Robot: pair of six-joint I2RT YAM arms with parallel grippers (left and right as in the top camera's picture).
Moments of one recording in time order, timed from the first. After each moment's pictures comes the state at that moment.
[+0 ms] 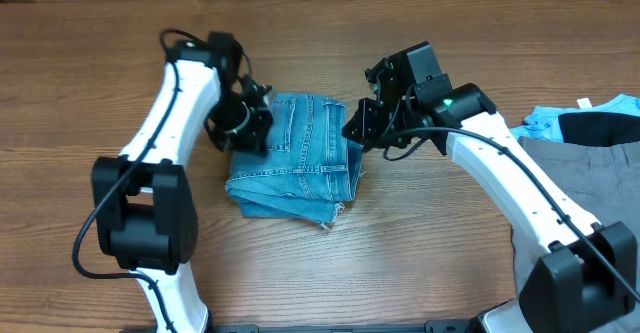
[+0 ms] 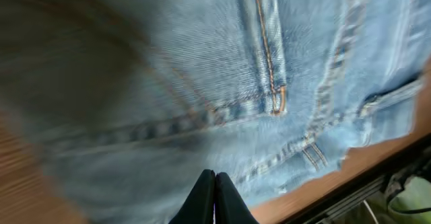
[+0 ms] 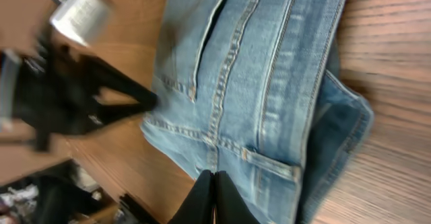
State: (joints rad) left arm -0.15 2.01 1.61 -1.31 0.38 0.13; right arm 0.40 1.69 1.36 -0.74 -0.55 0.54
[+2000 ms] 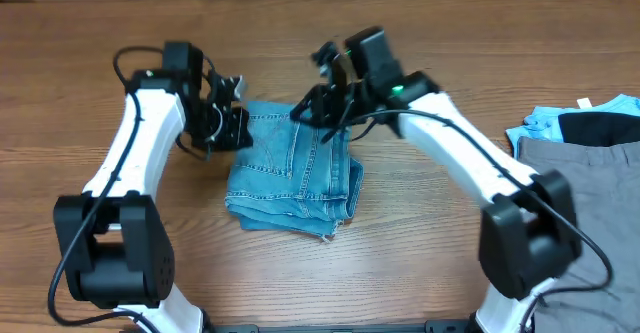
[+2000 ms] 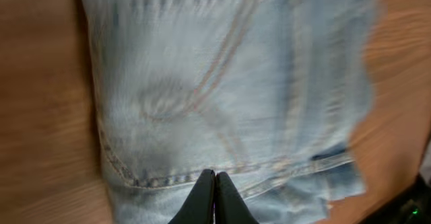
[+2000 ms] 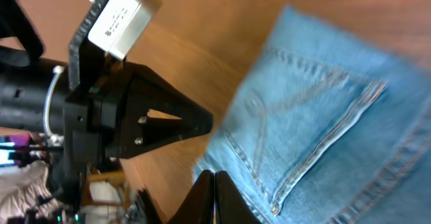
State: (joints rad) left arm -0.02 1.83 1.38 -1.03 0.46 0.05; right arm 0.51 1.93 1.51 -0.50 -0.72 0.44
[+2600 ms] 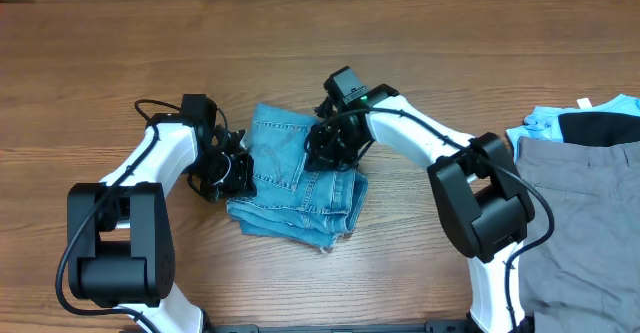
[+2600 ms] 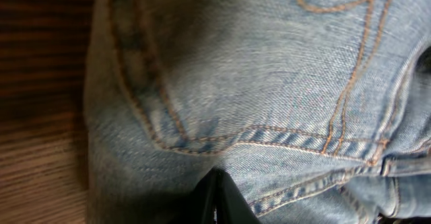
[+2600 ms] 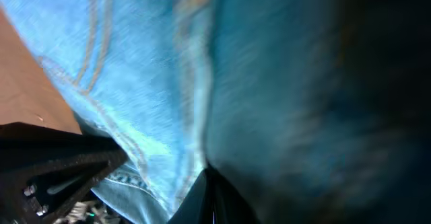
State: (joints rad) left arm -0.02 1.84 1.09 -0.92 0.43 -0.02; right arm 0.51 2.17 1.53 -0.78 -0.63 0.56
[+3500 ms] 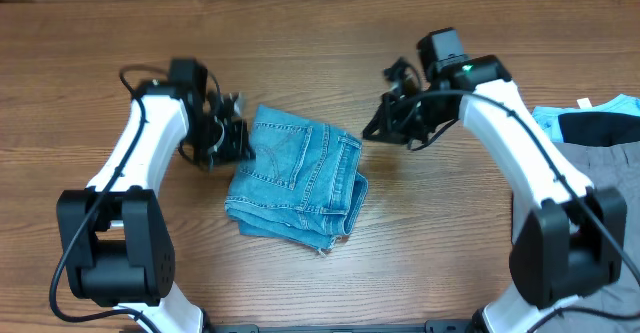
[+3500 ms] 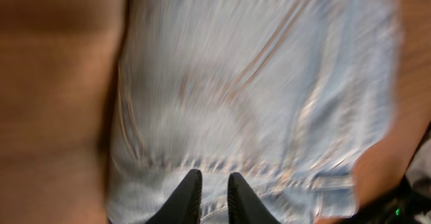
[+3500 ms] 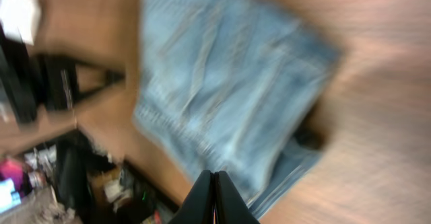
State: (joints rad) left arm -0.02 1.84 1.37 -1.06 0.45 -0.03; right arm 0.28 1.81 1.50 -1.05 -0.70 0.27
